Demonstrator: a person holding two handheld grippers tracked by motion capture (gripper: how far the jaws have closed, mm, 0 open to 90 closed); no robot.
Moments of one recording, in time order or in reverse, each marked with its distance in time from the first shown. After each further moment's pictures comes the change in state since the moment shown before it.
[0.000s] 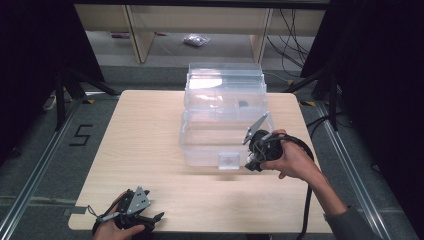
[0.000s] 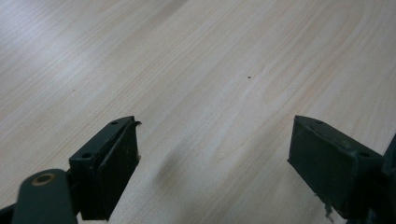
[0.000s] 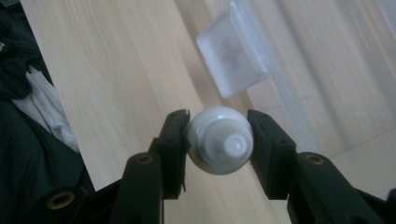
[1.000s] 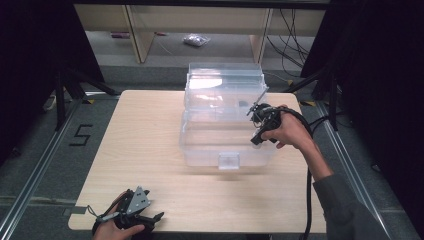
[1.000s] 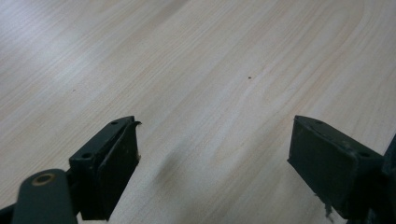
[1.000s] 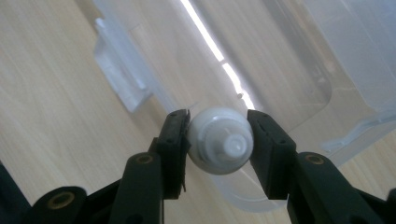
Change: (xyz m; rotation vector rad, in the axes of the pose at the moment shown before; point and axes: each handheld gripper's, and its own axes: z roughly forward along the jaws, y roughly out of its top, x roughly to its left) left arm 0.000 -0.001 0.000 -0.005 -0.001 -0.016; right arm -0.078 0.021 0.007 0.074 -0.055 0.165
